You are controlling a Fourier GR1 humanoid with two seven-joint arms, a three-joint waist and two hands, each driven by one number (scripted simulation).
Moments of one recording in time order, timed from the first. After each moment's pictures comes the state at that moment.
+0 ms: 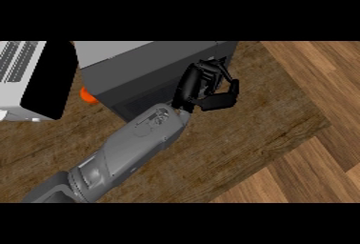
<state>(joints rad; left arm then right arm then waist) -1.03 0.06 -0.79 -0.79 0.77 0.55 -0.41 -0.01 -0.58 -0.15 -1.93 -0.63 0.40 -0.29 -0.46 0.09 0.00</state>
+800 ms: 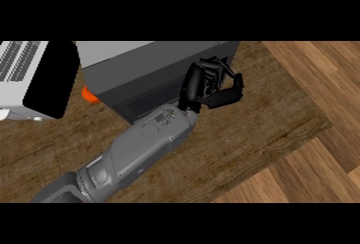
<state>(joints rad) -1.04 0.01 -0.77 -0.77 0.82 0.67 -0.42 -0.03 -0.61 -0.18 -1.91 -0.72 0.42 -0.25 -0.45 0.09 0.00</state>
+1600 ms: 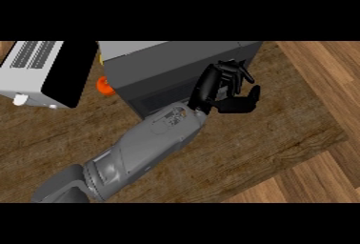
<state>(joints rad) -1.13 0.00 -0.88 -0.72 0.88 0.55 -0.40 -0.01 -0.65 -0.30 -1.94 -0.77 0.38 -0.23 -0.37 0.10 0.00</state>
